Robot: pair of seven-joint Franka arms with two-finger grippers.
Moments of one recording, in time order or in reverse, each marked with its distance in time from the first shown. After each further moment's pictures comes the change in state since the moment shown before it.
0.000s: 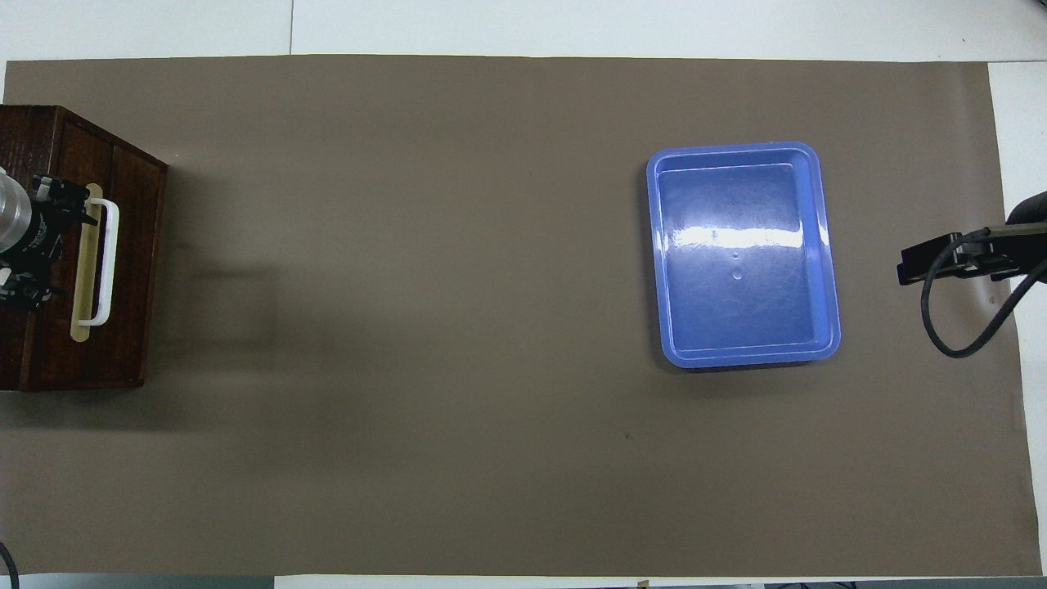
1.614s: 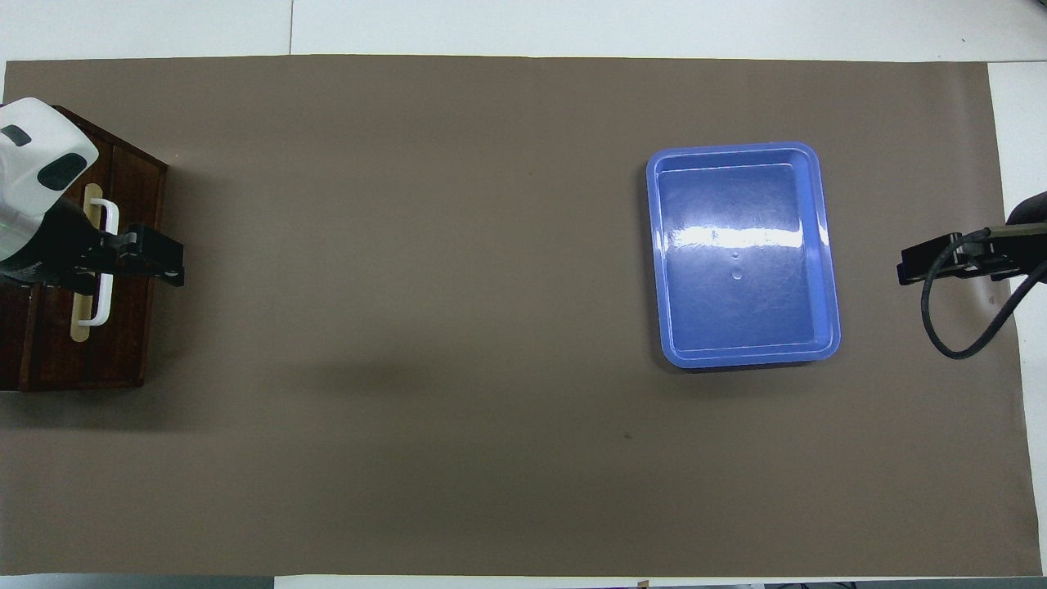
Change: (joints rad) left arm -0.107 -0.091 -0.062 0.192 -0.247 -0.401 1.083; right arm 0.000 -0.001 0.001 0.001 0.000 0.000 0.000
